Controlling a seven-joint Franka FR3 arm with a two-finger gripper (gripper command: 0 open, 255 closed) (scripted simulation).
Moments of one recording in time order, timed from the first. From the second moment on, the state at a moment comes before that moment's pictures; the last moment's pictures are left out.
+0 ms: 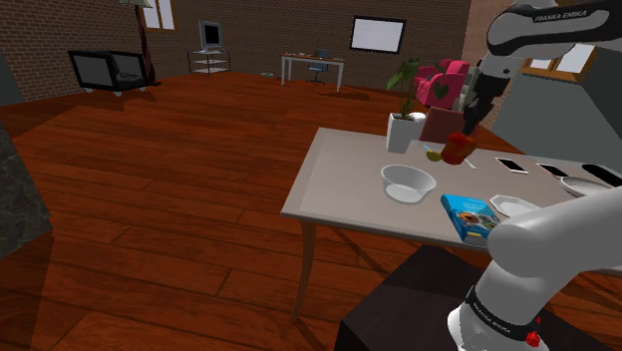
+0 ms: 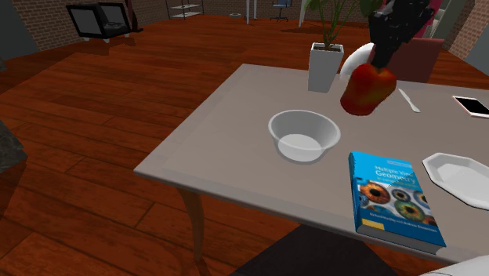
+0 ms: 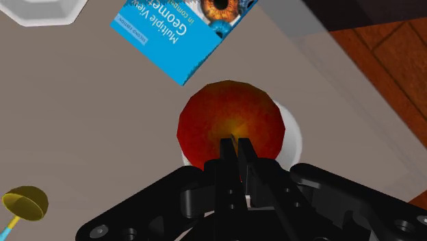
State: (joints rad) arm -0.34 -0.63 -0.36 -2.25 -0.18 1.74 -0.48
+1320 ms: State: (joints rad) arm -0.58 -1.01 -0.61 -2.33 -0.45 1.51 -0.86
